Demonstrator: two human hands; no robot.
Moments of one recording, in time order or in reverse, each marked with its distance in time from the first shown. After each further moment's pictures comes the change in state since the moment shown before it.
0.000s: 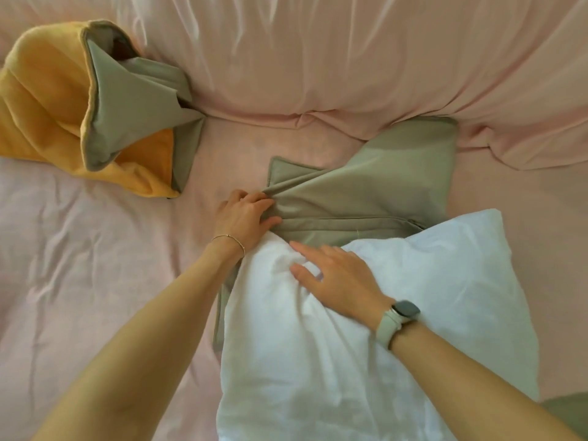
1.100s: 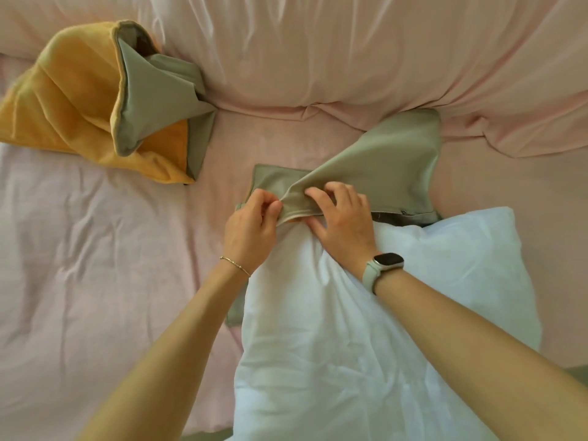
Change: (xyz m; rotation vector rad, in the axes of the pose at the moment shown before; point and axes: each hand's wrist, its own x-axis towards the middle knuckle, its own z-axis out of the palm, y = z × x) left_hand -0.074 0.048 -0.053 -0.610 0.318 -0.124; right_hand 0.030 0.000 -0.006 -0.220 0.728 -0.178
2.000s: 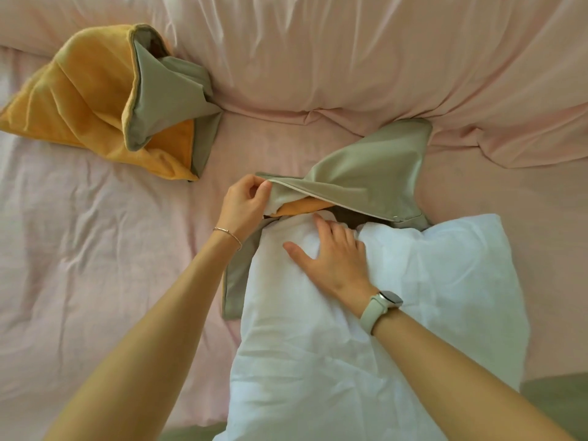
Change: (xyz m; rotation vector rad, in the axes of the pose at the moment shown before) left_hand 0.027 0.000 -0.009 -0.229 -0.042 -0.224; right_hand -0.034 -0.037 -0.028 0.083 -0.534 0.393
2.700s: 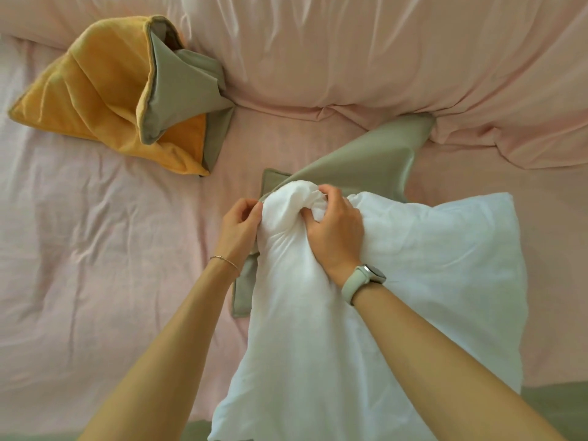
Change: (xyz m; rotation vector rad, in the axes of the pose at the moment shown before) left_hand -0.030 -0.033 -0.010 -0.308 0.023 -0.268; right_hand 0.027 -0.031 -0.001 0.405 0.419 -0.054
